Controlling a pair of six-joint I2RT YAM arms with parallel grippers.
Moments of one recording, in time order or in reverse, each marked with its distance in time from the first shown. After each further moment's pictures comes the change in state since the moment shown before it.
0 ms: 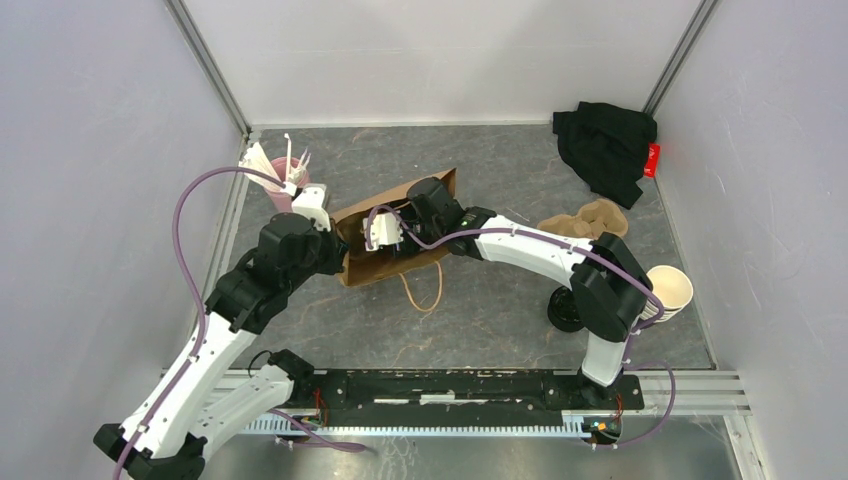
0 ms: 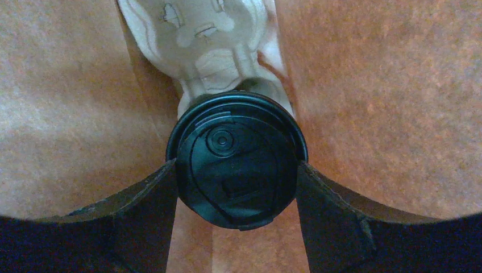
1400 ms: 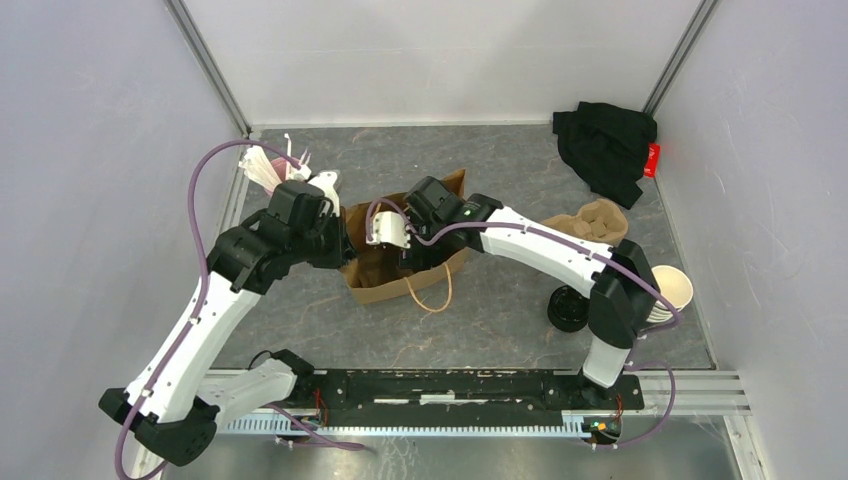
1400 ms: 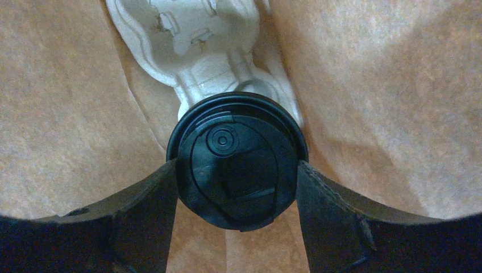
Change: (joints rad) left arm 0.000 0.233 0.331 -0.366 0.161 -0.092; right arm 0.041 -0.061 0.129 -0.496 -0.049 0.296
